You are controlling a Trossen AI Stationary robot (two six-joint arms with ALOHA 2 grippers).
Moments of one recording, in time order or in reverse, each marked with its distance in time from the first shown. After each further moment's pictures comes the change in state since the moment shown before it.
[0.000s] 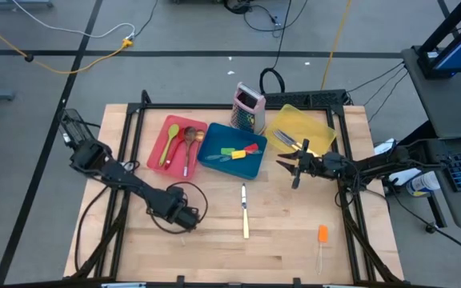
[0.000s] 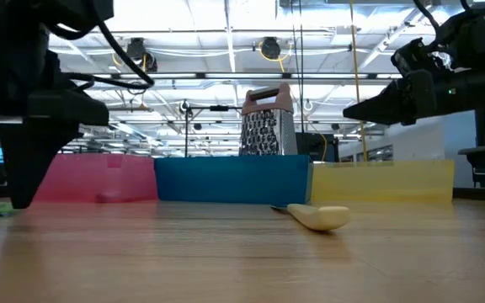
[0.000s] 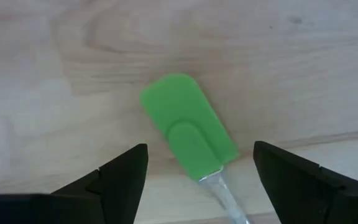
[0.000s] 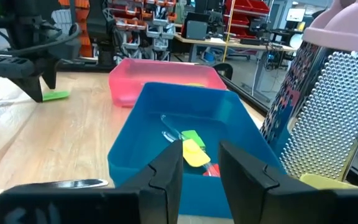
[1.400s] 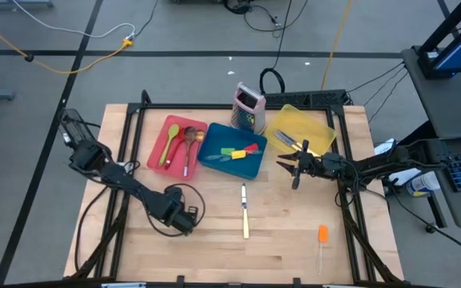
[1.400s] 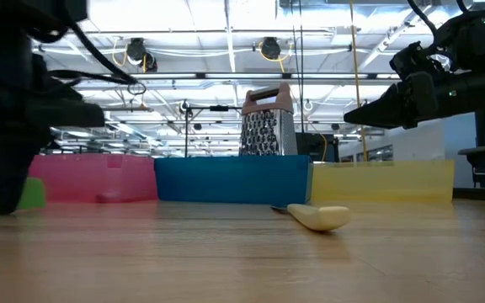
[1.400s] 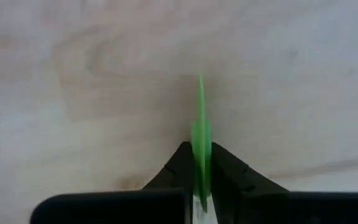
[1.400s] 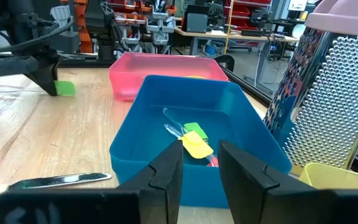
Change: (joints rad) left arm -0.028 0.004 -0.054 0.112 -0.175 -0.047; right arm 0.000 0.000 0.000 -0.031 0.001 0.036
